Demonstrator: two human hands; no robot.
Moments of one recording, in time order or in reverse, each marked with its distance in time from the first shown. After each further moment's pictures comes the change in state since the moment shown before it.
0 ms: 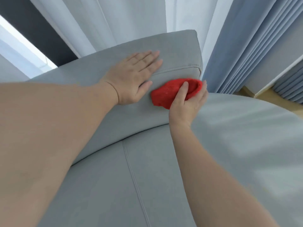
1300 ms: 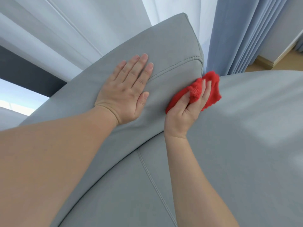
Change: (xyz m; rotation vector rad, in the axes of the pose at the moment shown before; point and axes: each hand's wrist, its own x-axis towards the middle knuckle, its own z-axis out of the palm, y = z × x) left_hand 0.001 -0.004 0.019 0.118 0.175 0.061; right_hand -0.013 0.023 0.041 0.224 0.316 -0.220
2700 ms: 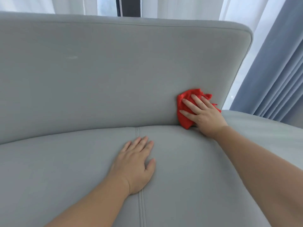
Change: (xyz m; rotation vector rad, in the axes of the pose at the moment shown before) left_hand -0.242 0.265 0.127 -0.283 -0.256 -0.861; right_hand 0.048 0.141 -0.072 -0.965 -0.978 -1.962
